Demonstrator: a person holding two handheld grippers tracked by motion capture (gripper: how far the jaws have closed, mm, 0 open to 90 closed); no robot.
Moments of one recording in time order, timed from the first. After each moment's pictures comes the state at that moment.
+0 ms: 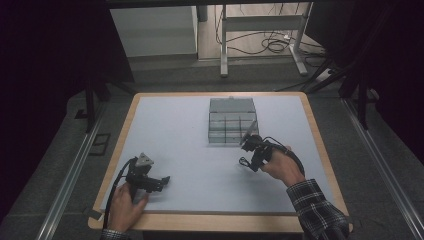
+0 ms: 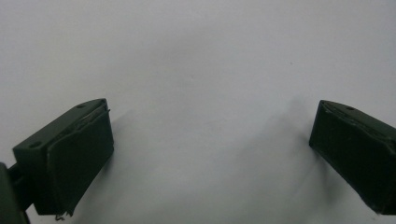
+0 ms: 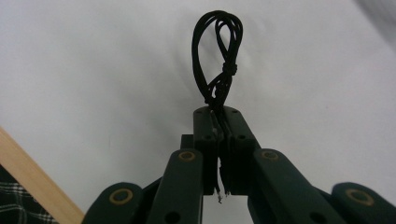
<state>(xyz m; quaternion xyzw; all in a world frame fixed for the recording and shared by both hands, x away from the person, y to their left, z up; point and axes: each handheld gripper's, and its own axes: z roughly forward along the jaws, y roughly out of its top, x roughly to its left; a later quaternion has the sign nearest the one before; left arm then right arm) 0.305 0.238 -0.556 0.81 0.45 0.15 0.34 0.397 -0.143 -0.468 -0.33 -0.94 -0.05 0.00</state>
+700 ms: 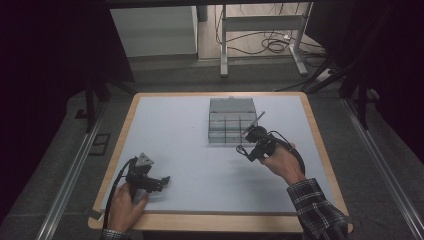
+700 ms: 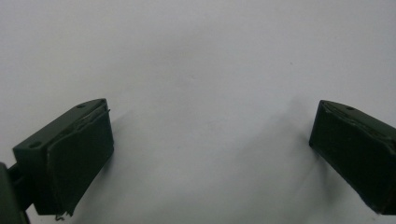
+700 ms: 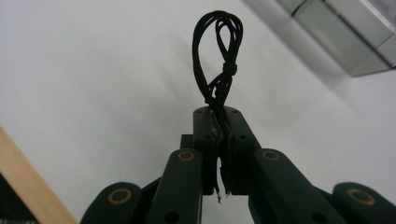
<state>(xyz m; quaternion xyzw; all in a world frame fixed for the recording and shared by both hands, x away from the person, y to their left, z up) 0.305 0.238 -0.556 0.81 0.45 0.15 0.34 0.402 -0.150 -0.445 -0.34 -0.93 -0.15 -0.03</state>
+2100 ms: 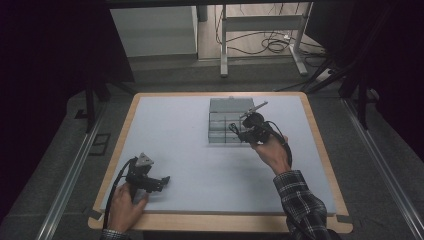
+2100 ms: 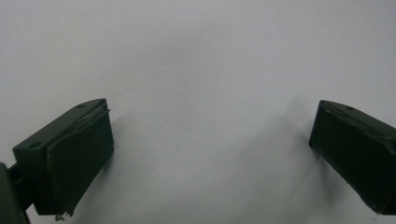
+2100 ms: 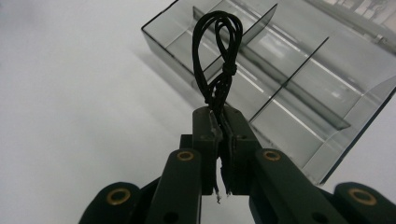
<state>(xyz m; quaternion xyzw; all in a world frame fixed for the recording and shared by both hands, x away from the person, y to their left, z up) 0.305 0.238 -0.556 0.81 0.45 0.15 0.34 0.431 -0.139 -0.438 -0.35 -0.89 -0.28 -0.11</state>
